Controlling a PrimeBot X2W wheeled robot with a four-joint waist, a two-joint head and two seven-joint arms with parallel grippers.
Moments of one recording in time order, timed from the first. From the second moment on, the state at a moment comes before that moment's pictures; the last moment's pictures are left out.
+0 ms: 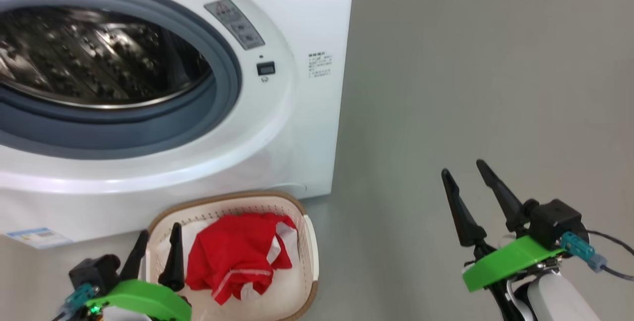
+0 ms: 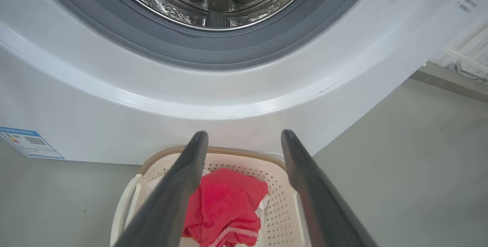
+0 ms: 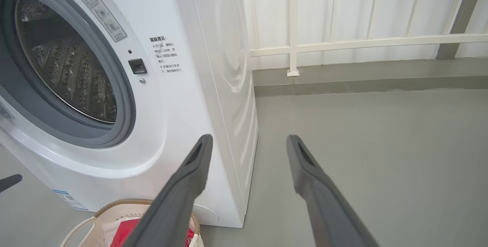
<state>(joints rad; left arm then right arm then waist) -0.28 0.07 0.00 0.67 -0.44 -0.13 -0.25 -0.18 -0.09 0.14 0.29 0.35 0.13 -0.26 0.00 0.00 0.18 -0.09</state>
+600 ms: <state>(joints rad) -0.03 0.10 0.01 0.29 -0.39 -0.13 -0.25 -0.07 -0.10 0.10 0.27 0.34 0.13 -0.26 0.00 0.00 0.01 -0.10</state>
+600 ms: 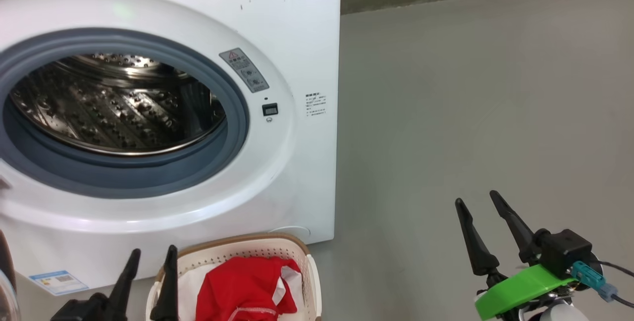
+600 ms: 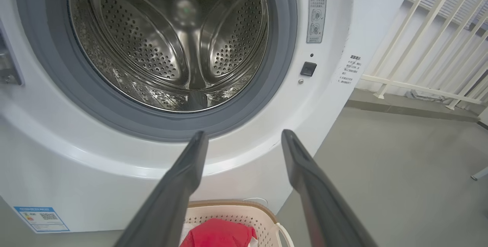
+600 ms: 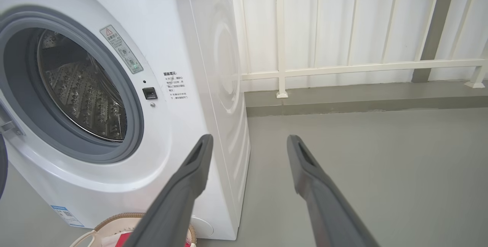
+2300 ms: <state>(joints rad) 0.09 0.05 0.14 0.12 -0.22 -0.13 -0.25 -0.02 -0.09 0.04 0.23 0.31 0.13 -0.26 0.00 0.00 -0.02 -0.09</state>
